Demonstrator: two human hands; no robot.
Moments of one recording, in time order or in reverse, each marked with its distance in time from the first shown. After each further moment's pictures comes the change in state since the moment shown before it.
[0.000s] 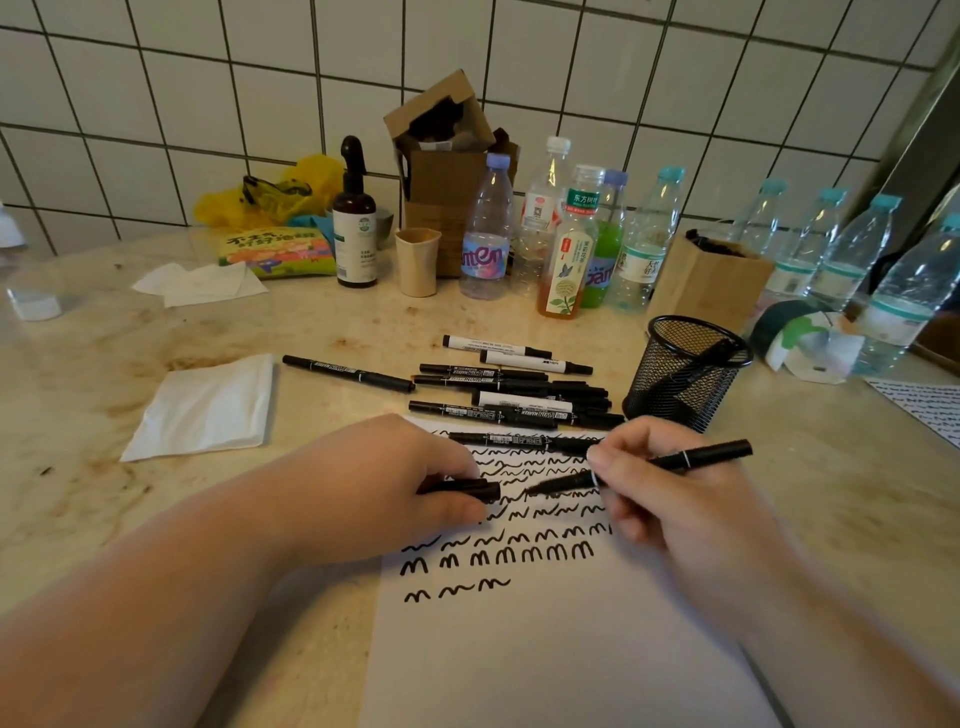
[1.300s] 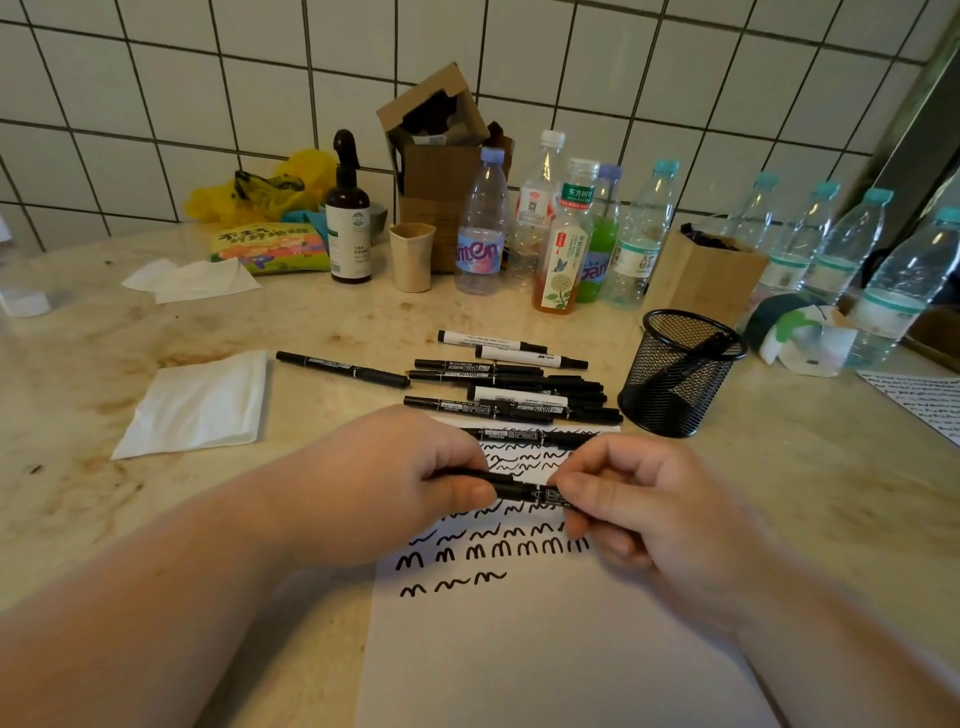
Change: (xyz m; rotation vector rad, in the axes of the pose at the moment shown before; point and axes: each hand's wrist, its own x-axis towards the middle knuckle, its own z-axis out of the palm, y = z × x) left_hand -0.002 0.015 -0.002 -0.100 0.046 -0.010; right_hand 0.001 0.003 0.002 0.065 -0.187 0.150
